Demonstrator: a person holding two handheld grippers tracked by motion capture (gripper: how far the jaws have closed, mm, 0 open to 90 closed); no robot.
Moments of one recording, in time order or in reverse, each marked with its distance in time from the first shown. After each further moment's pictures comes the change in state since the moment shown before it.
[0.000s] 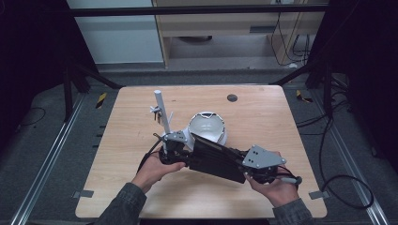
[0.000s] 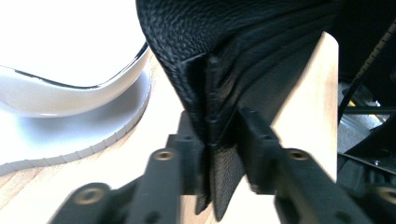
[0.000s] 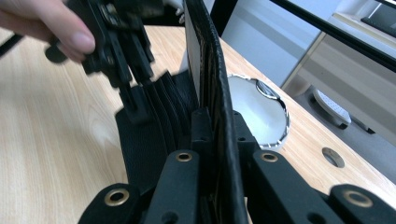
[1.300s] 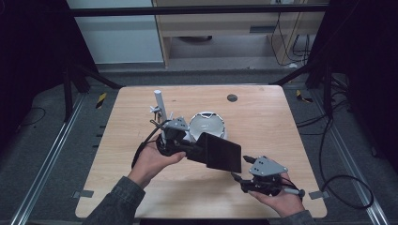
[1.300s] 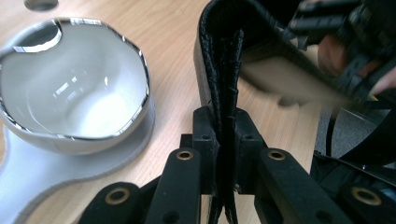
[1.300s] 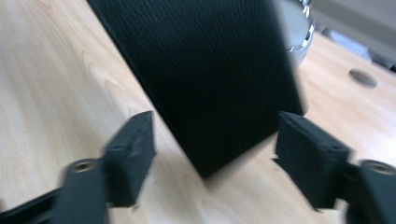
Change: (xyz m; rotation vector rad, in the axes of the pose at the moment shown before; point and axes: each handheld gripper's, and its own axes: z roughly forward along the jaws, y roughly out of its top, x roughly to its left) left arm -0.039 0.062 -0.045 0.023 0.091 0.059; right arm 0.010 -0.066 0.003 0.132 0.003 0.159
